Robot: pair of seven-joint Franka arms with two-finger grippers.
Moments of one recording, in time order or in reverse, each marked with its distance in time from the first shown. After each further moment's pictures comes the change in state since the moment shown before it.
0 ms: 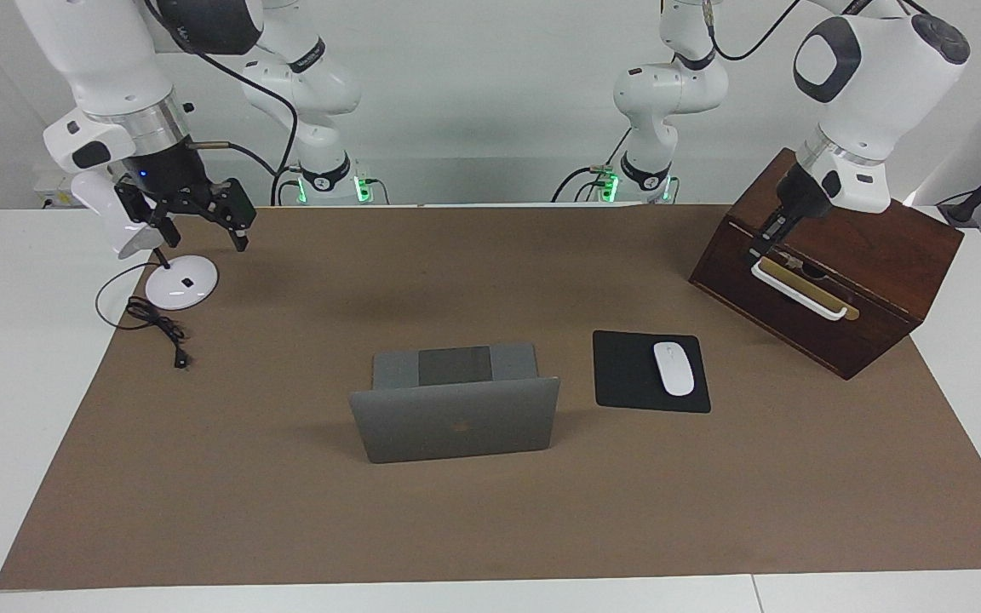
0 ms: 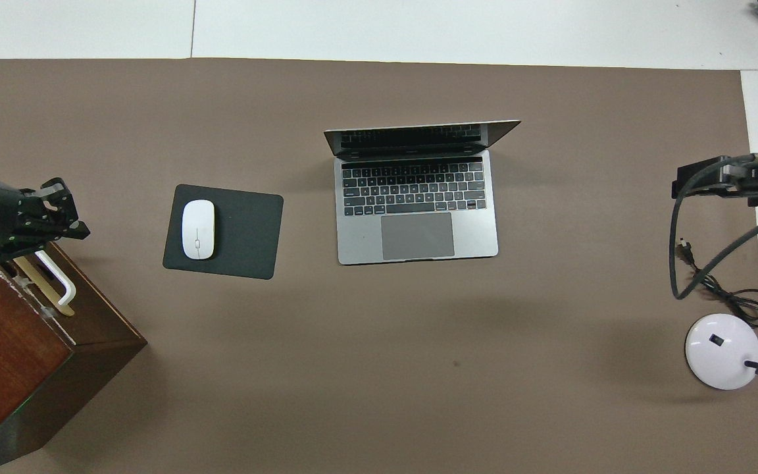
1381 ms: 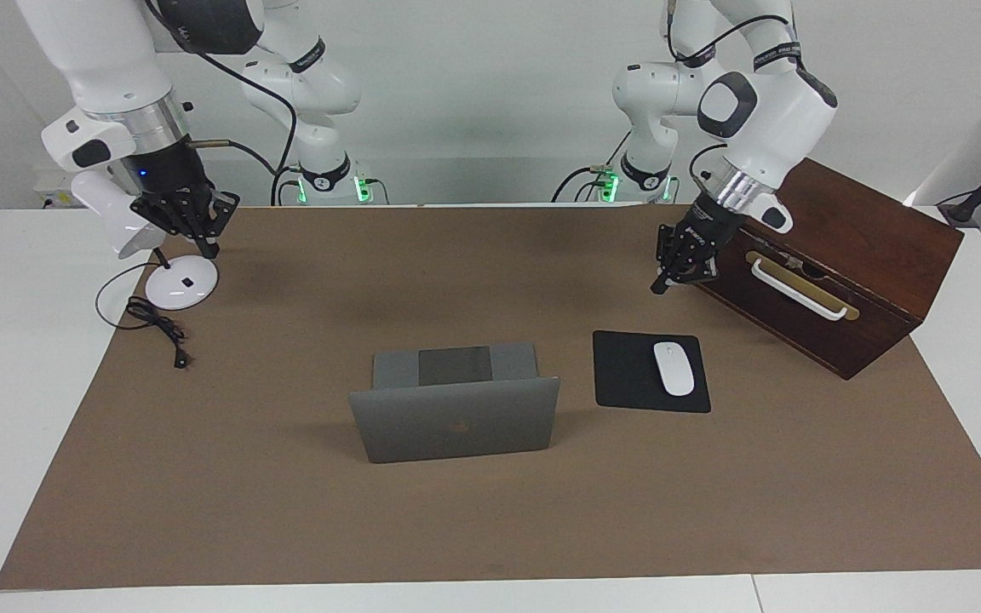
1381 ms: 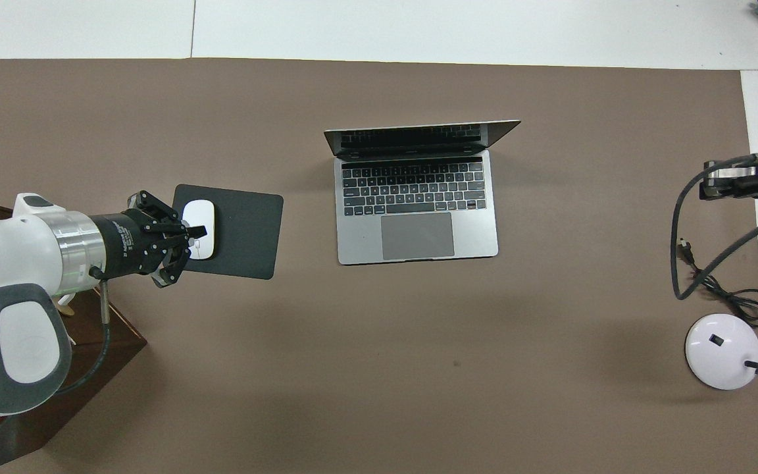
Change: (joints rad) left arm -0.175 -0.098 -0.023 -0.394 -0.427 0.516 -0.994; right arm 0.000 0.000 0.002 0.000 0.000 0.019 -0.033
